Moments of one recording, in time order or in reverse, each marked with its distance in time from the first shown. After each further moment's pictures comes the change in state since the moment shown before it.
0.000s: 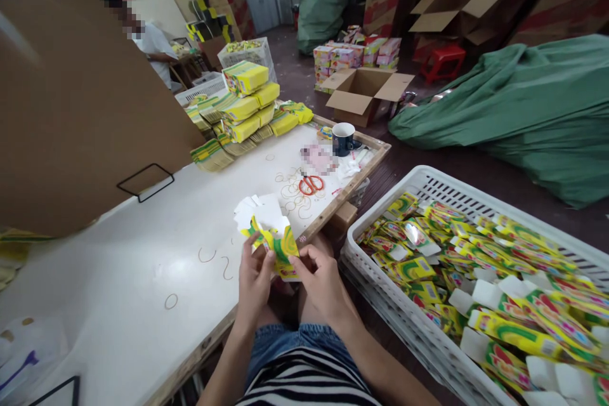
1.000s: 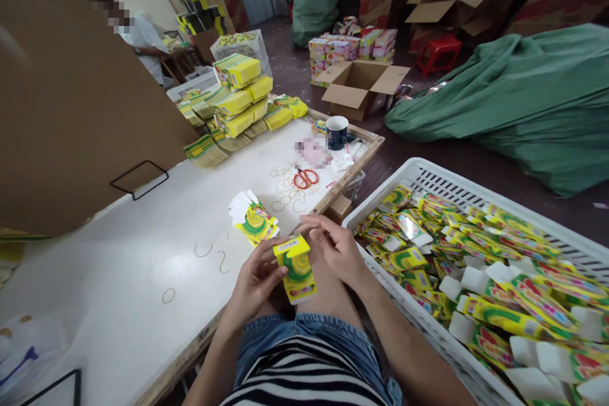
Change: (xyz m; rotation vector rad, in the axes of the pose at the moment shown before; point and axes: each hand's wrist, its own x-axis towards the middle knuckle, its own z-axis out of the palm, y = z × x) left_hand -0.014 0.025 0.001 0.057 -0.458 -0.129; right_hand 0.019 -0.033 -0.059 -0.005 -0.124 -0.219
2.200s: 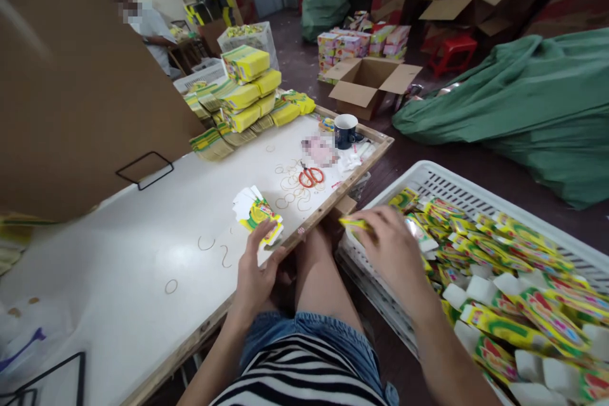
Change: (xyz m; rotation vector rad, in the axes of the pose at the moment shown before) left_hand 0.011 -0.011 0.000 0.414 0.445 0.256; right_hand -0.010 -0.010 -0.058 -0.782 0.200 -0.068
